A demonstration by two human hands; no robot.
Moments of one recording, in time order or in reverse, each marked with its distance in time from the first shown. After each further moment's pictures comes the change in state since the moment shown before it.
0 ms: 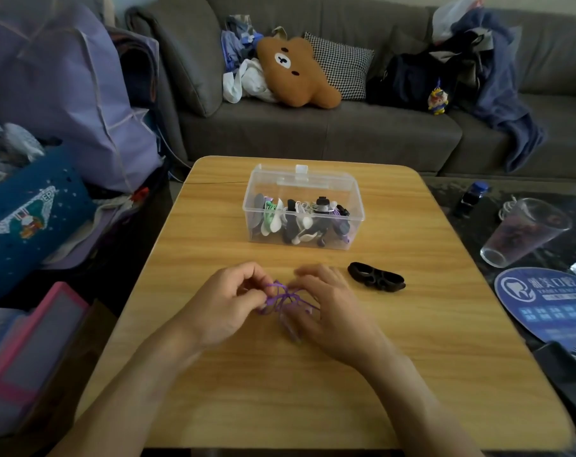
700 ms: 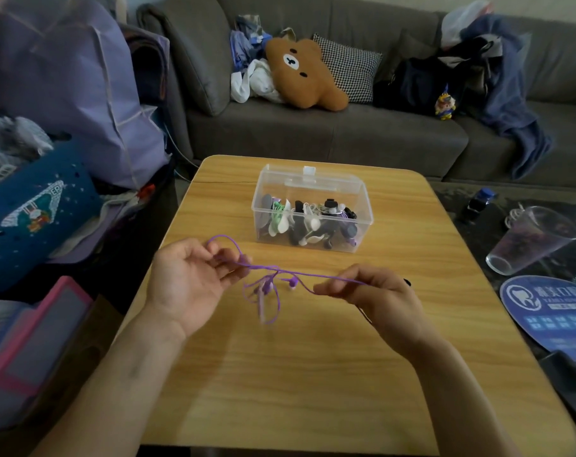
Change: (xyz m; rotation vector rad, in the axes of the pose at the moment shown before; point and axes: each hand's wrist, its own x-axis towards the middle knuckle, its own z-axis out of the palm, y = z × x) left_hand 0.003 0.017 -0.030 -1.057 0.318 -0.216; right_hand -0.003 0.006 -0.045 1.016 0.009 0.332
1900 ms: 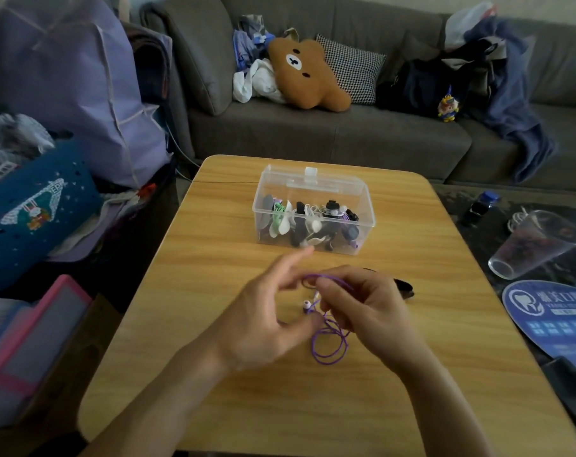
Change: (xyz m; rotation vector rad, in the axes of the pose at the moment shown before) left_hand -0.018 -0.053 0.017 1.068 -0.509 0.429; right_hand -0.012 -0.015 0.029 -0.176 0.043 -0.163
